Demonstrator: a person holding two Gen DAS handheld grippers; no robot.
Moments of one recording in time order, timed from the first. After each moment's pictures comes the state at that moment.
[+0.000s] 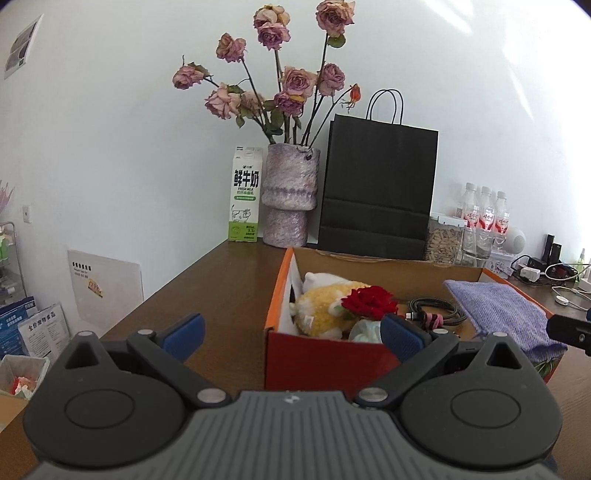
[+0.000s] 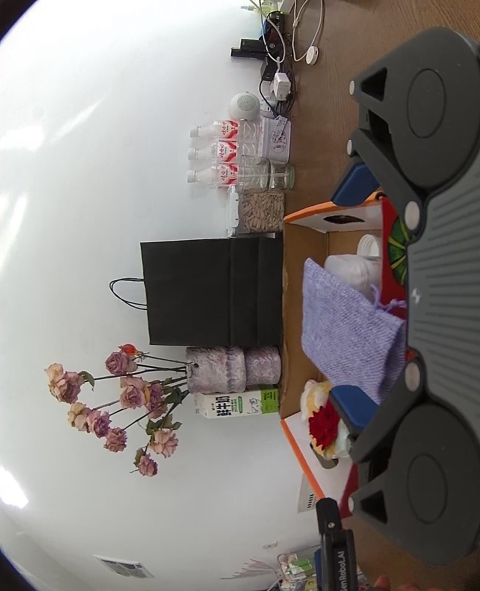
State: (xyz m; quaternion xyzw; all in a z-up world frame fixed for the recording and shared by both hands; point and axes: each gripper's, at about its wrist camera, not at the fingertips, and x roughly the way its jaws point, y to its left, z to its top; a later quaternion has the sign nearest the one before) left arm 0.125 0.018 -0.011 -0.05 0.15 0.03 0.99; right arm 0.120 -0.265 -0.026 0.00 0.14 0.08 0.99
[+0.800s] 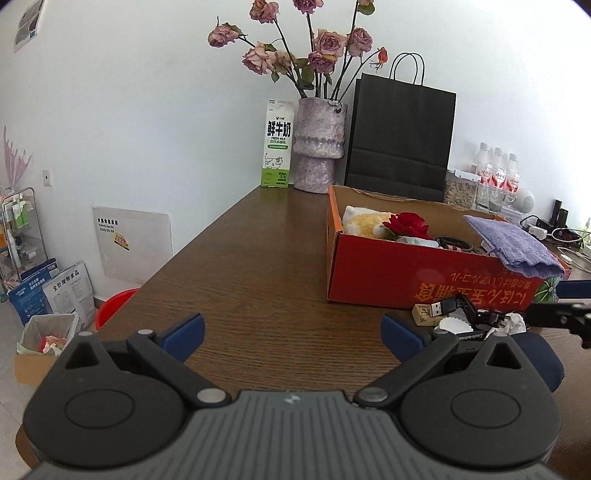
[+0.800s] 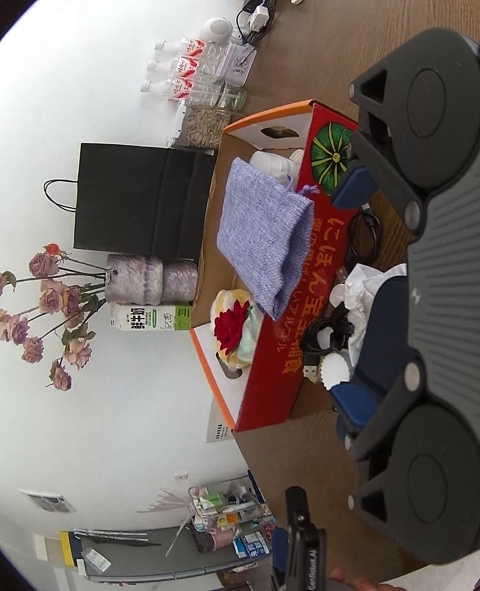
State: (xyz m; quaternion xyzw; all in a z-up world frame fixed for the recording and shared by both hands) left arm 0.063 0.057 -0.027 -0.05 0.22 0.04 0.97; right arm 0.118 -0.220 -0.027 -0.05 0.26 0.21 0.94
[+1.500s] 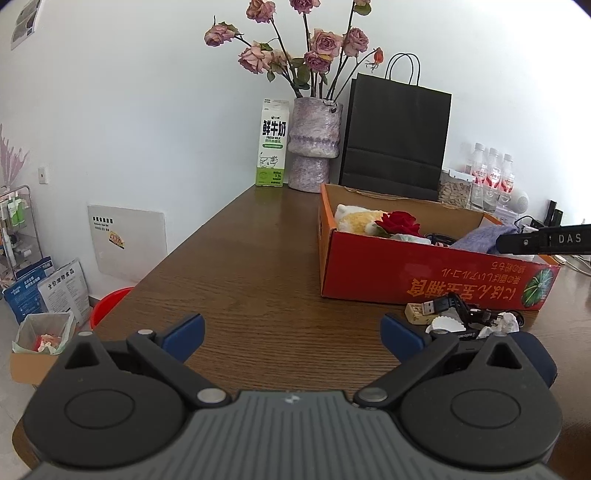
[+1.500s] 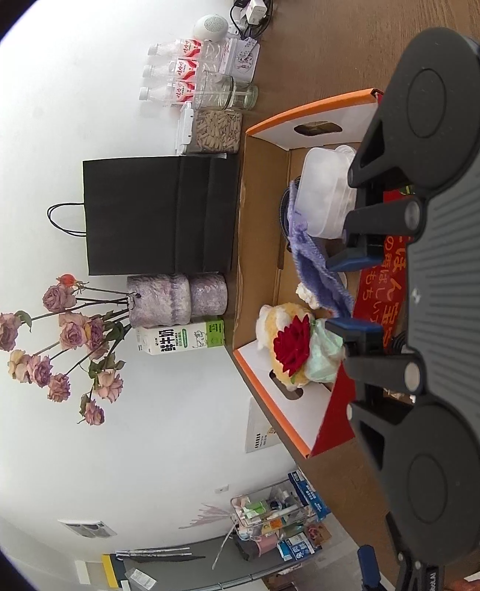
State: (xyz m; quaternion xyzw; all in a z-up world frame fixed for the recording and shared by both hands) left arm 0.061 0.054 -0.028 -0.05 0.22 0.04 0.97; right arm 0.164 -0.219 -0.009 0.00 0.24 0.20 0.95
